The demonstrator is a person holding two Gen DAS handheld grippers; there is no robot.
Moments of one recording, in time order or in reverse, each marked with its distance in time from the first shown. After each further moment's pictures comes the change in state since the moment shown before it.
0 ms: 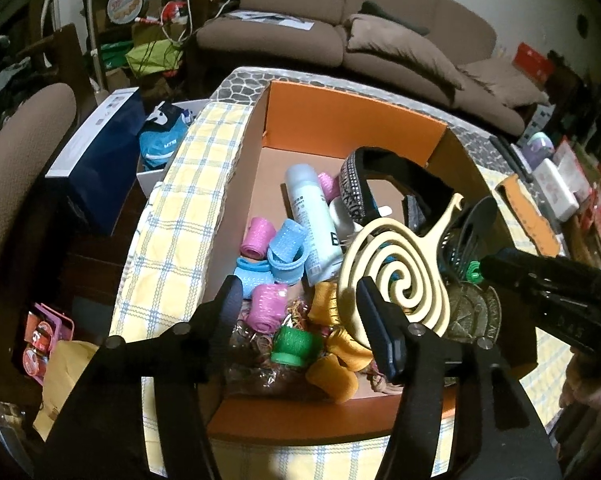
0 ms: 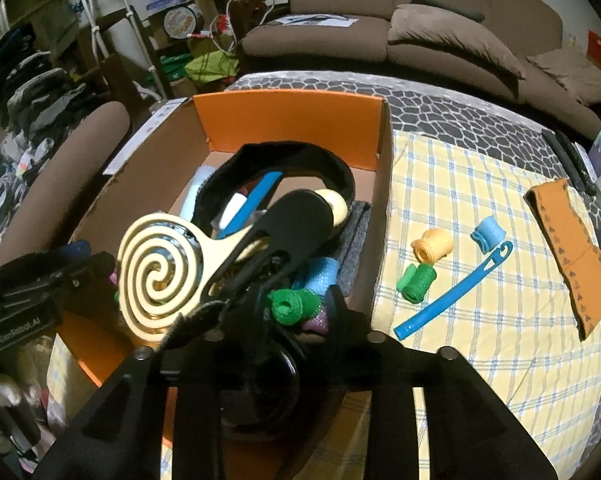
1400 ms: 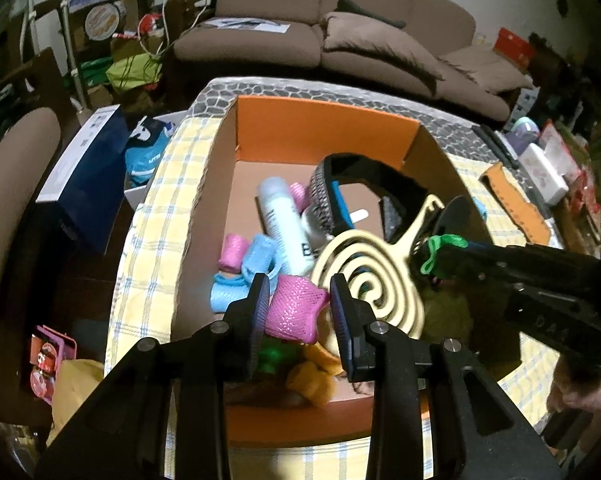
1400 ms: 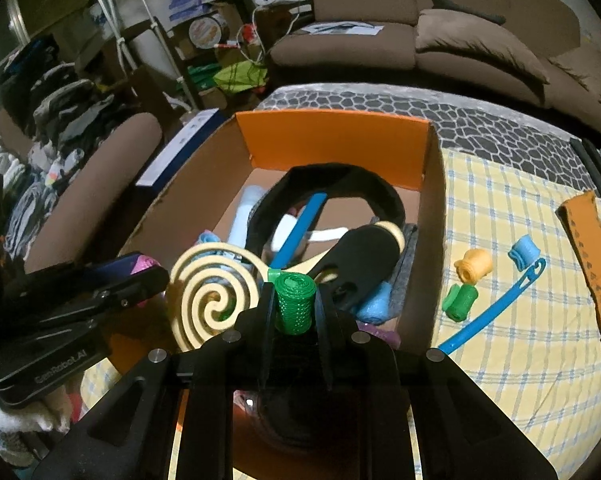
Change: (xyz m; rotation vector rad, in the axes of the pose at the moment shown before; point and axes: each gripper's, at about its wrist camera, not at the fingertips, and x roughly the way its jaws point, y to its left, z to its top) left arm -0.003 -0.020 0.008 0.070 0.006 -0.020; right arm -0.002 0.024 0.015 0.005 -0.017 0.115
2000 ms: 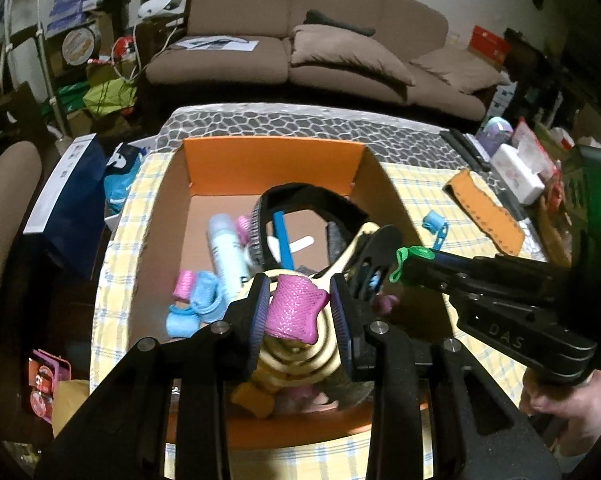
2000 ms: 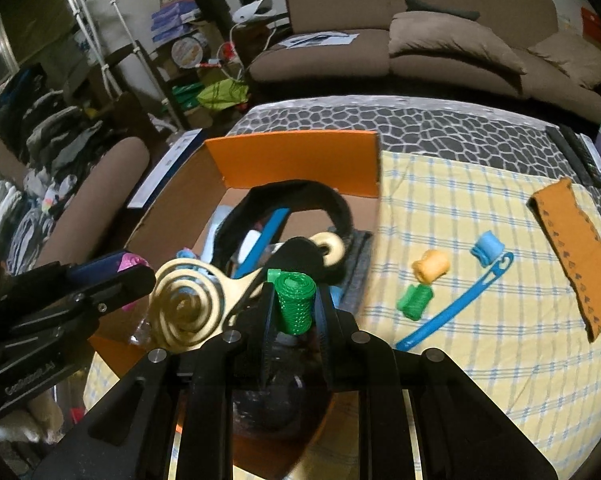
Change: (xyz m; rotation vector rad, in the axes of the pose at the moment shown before) left arm -0.023 -0.047 0.023 0.062 -0.037 -0.049; right arm -0.029 -0.035 0.002 0.060 -0.044 -0.012
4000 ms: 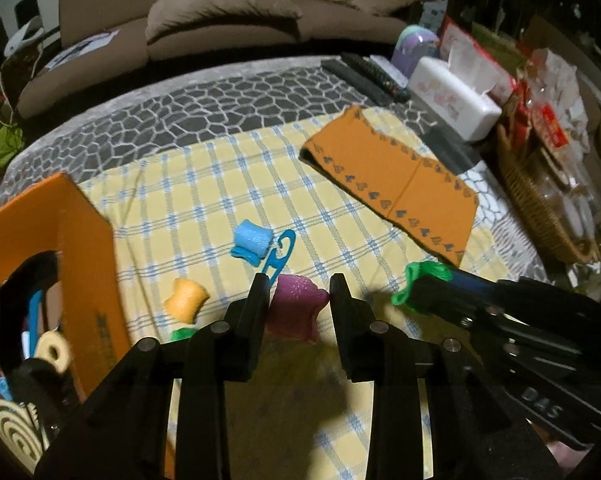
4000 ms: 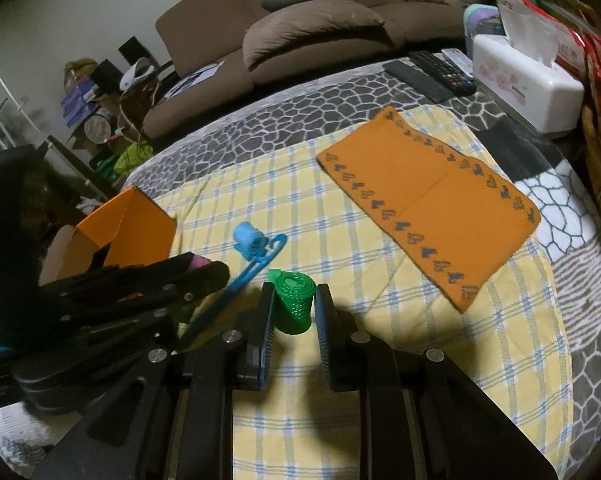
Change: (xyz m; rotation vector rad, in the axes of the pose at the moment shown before) left arm 0.146 -0.243 0.042 0.256 0.169 -0.140; right arm -0.066 -0.230 -0.043 0.339 -0.080 -0.102
